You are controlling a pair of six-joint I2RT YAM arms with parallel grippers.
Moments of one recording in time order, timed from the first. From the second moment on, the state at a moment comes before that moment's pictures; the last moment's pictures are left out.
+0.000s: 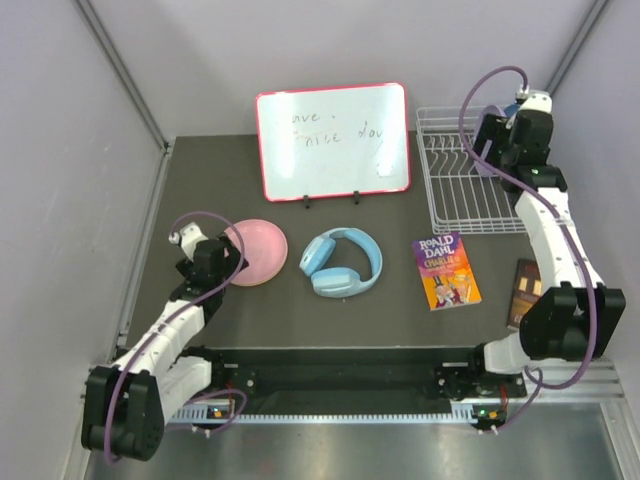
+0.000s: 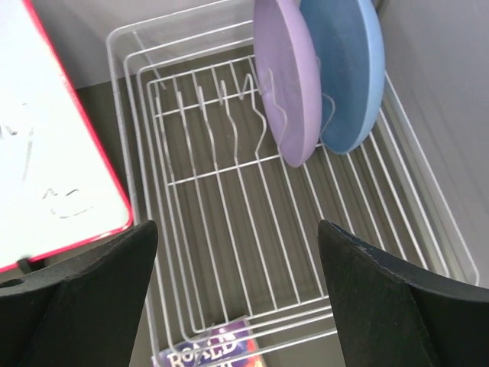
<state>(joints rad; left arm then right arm) -0.16 0.96 0.40 -0.09 -0.38 -0.63 -0.04 1.42 1.37 -0.34 0.14 0.15</state>
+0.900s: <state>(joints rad) -0.16 0.92 0.57 -0.09 -0.21 -0.56 -0.04 2.18 1.99 -0.33 0.52 -0.21</state>
